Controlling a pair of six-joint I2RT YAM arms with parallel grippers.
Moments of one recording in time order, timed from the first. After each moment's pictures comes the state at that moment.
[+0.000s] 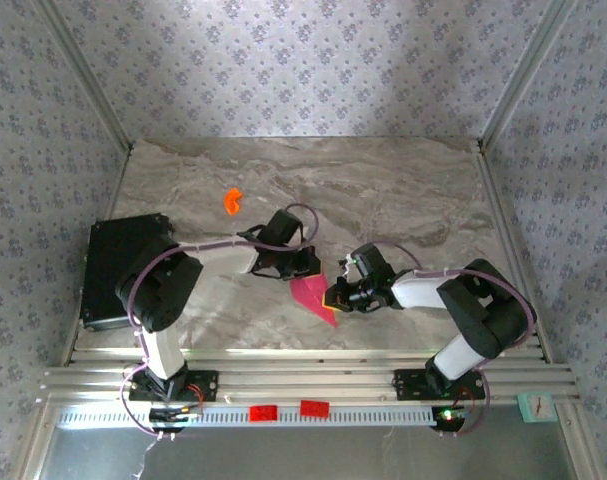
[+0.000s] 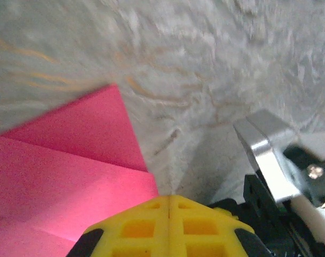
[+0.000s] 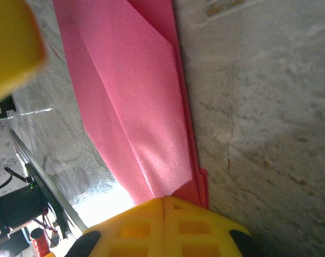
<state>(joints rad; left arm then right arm) -0.74 1.82 1.03 -0.14 0.49 -0.80 0.61 1.57 0.51 0.09 -0.59 0.83</state>
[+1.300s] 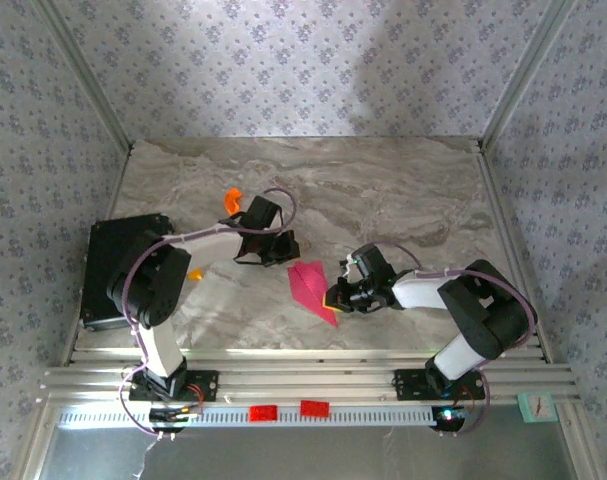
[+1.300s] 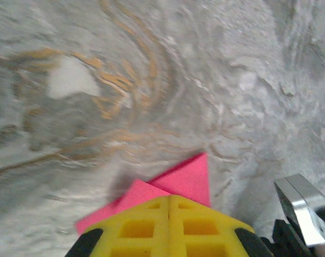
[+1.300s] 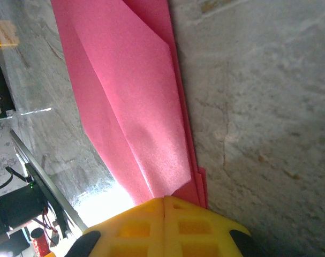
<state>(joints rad) -0.60 1.79 1.06 -0.24 0.42 -0.76 0.61 1.56 0.51 0.09 -0.59 0.83</state>
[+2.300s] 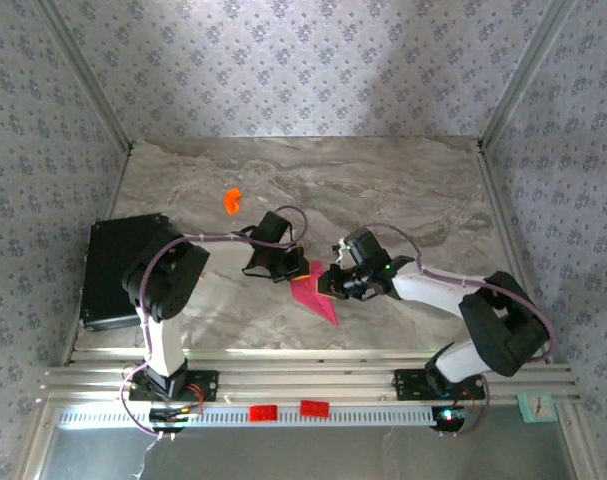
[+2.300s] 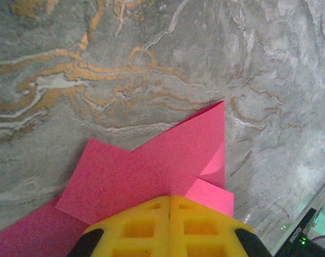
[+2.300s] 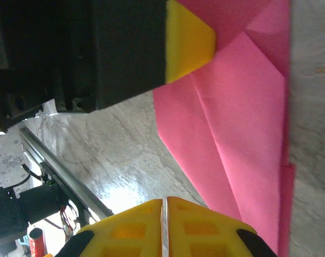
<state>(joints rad) -0.65 1.89 1.00 -0.14 0.52 -0.80 0.66 1.47 0.69 -0.13 -0.53 0.80</state>
